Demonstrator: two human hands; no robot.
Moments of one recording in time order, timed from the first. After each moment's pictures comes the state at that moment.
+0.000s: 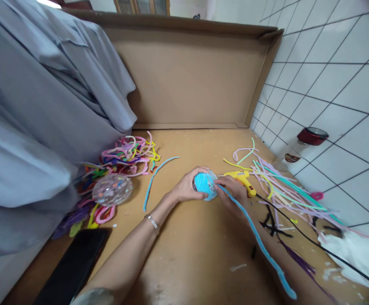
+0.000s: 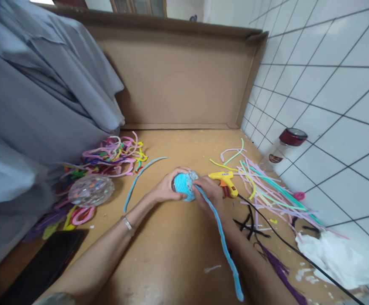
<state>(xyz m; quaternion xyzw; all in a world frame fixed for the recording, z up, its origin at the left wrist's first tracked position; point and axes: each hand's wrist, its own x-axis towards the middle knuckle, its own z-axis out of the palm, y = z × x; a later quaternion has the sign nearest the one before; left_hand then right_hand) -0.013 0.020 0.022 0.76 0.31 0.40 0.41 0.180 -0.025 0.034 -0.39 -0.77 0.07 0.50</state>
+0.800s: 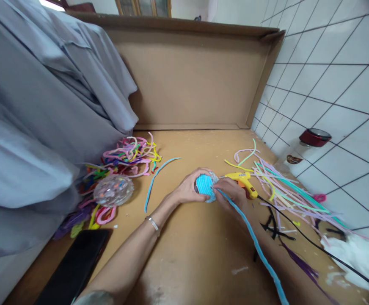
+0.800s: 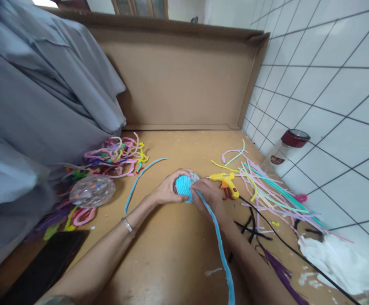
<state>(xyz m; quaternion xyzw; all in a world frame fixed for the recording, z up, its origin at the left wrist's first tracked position) -0.012 0.019 0.024 0.77 0.30 0.40 0.39 0.183 -0.025 0.033 -0.33 -0.81 0.09 0.48</state>
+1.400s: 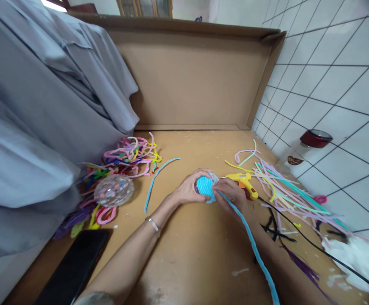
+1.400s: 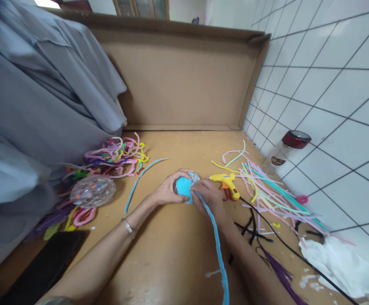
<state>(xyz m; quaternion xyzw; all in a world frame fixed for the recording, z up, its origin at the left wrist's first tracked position) -0.011 0.019 0.021 0.77 0.29 0.42 0.39 0.179 -0.020 0.021 -0.33 -0.79 0.07 0.51</state>
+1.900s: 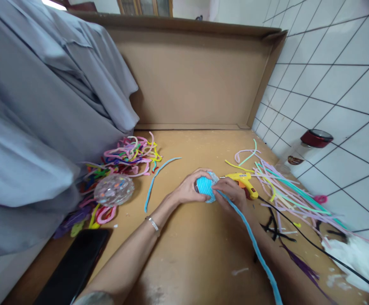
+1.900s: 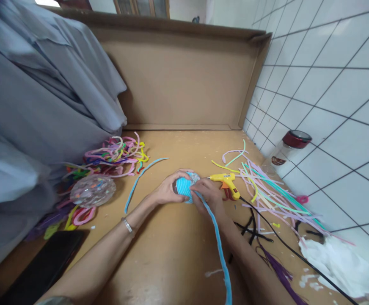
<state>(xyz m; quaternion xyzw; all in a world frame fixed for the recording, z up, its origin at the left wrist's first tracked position) -0.012 0.018 0.023 0.77 0.29 0.41 0.40 0.178 -0.023 0.024 -0.34 -0.78 0.09 0.52</state>
